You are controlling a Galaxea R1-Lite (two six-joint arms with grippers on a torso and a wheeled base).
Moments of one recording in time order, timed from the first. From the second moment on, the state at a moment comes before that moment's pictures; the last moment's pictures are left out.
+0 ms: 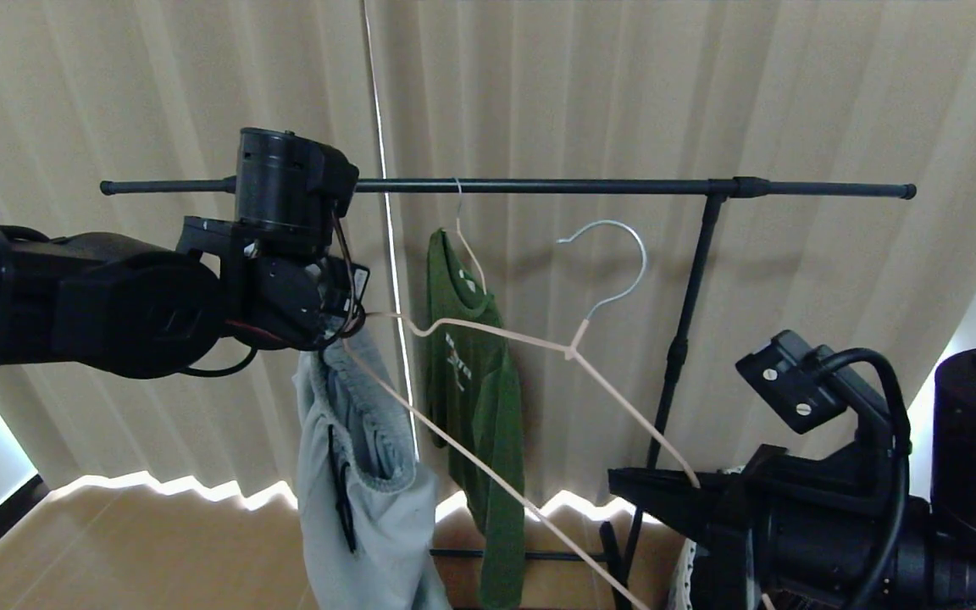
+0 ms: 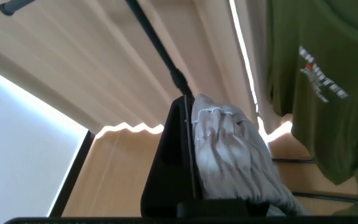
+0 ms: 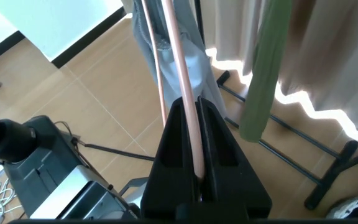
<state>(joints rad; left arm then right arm) -0.50 1.82 -1.31 -0.11 0.75 0.20 0.87 1.42 -0.62 -0.38 -0.04 0.36</state>
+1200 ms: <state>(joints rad) -0.57 1.78 -1.25 -0.10 0.81 0.20 0.86 1.76 -0.90 -0.37 -0.08 0.45</state>
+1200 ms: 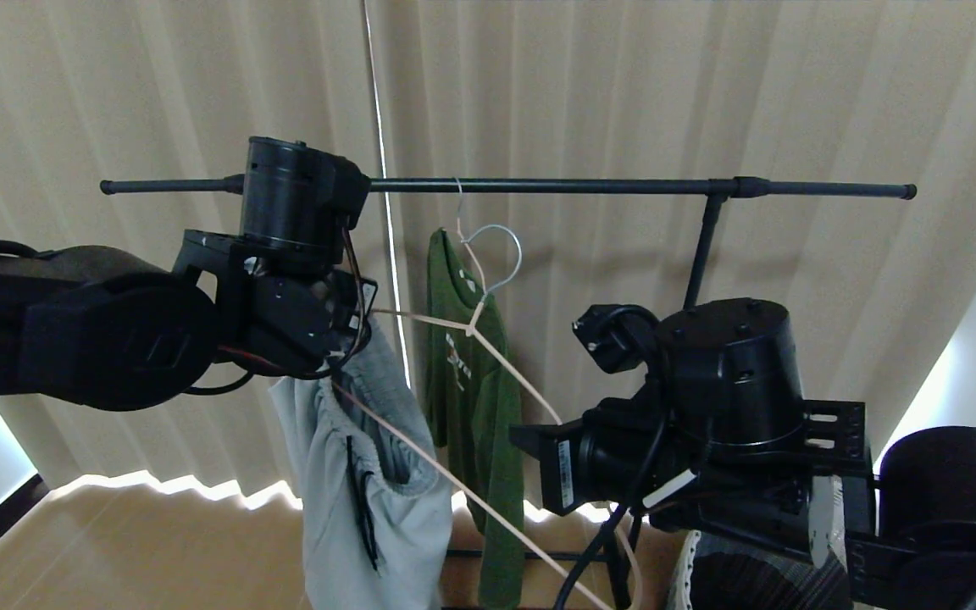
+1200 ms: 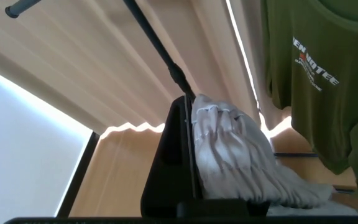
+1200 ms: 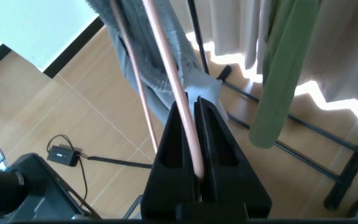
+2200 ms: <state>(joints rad) -0.81 1.70 -1.22 -0.09 0.80 0.19 0.85 1.82 -0.95 -0.38 -0.08 0.45</state>
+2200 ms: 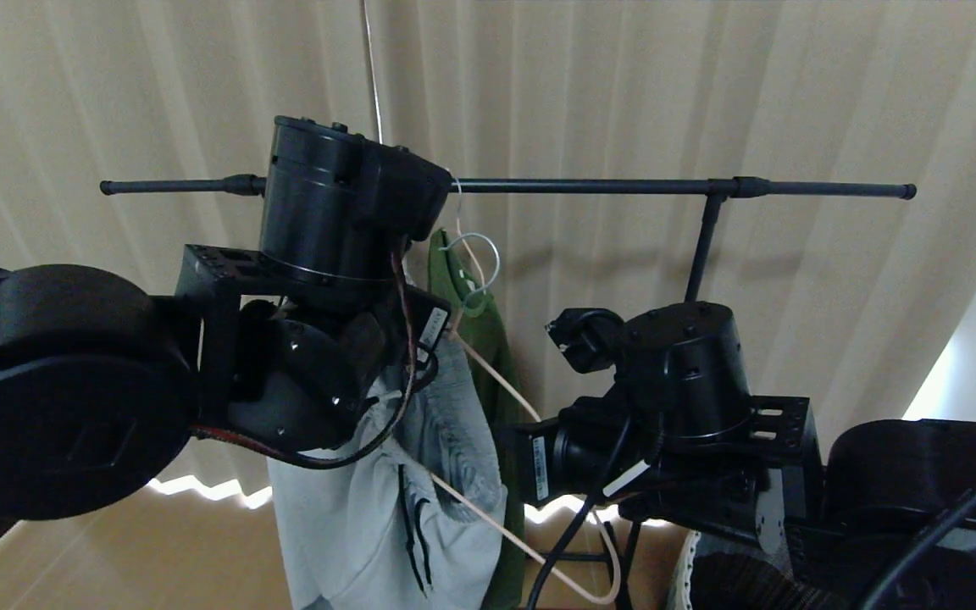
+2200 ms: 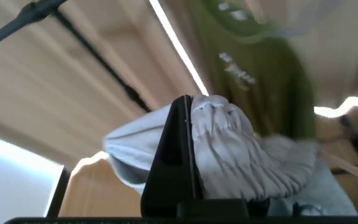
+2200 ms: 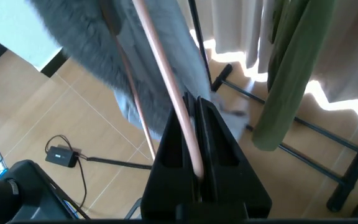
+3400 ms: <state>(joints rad) -0.82 1.56 -0.87 -0.29 0.57 0.24 0.78 1.74 -0.95 -0.43 -0.07 0.37</state>
